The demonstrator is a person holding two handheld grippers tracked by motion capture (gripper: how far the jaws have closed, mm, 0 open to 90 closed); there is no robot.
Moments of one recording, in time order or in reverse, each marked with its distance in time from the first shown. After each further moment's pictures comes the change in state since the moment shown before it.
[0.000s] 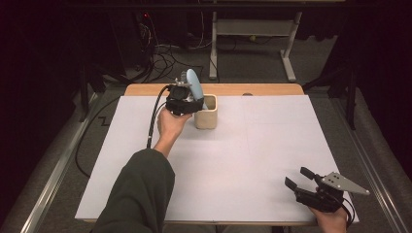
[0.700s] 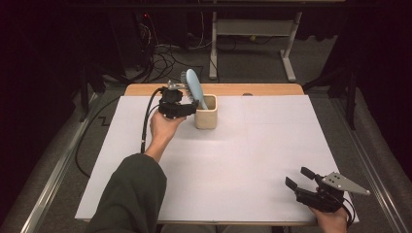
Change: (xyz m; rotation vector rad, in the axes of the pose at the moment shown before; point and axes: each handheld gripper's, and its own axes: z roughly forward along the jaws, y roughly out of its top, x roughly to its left) left arm 0.010 -0.010 -0.021 -0.018 -0.029 0.015; right arm -0.001 0.000 -0.001 -0.003 -0.006 0.001
